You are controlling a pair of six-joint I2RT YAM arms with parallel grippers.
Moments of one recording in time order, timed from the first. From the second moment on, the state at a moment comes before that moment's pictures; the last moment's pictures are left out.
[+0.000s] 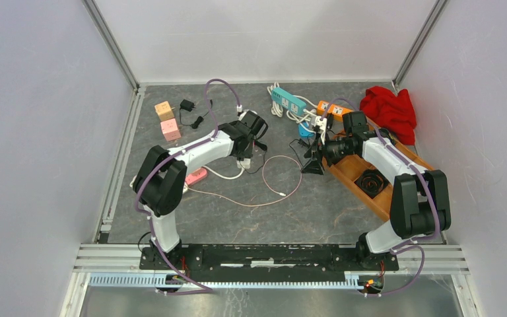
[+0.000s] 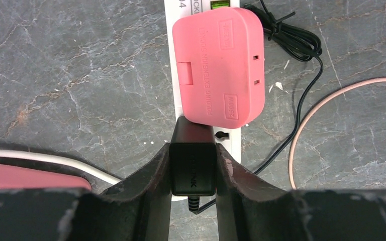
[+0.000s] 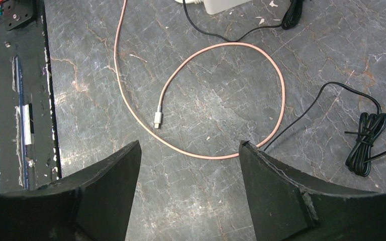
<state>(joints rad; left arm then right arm) -0.67 1.86 1.35 -0.58 -0.38 -0.41 0.14 1.54 0.99 -0.54 -1.03 -0.71</state>
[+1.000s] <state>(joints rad) -0.67 1.74 1.20 -0.36 0.09 -0.29 0.20 1.59 0.44 0.78 -1.04 0.50</state>
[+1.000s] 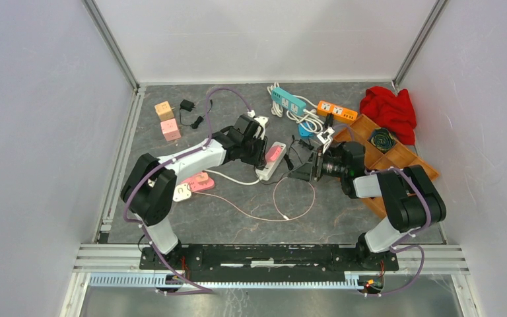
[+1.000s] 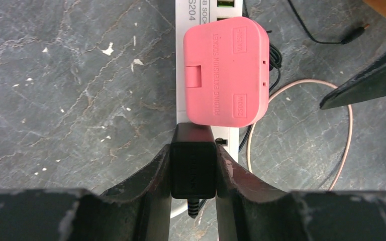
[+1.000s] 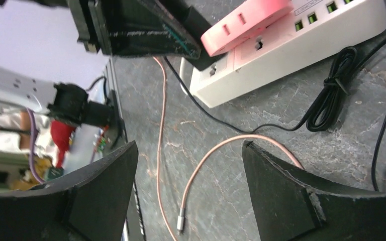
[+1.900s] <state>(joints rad) -0.67 1.74 1.12 -0.18 0.24 -0.51 0.35 1.68 0.40 0.88 -0.71 0.84</state>
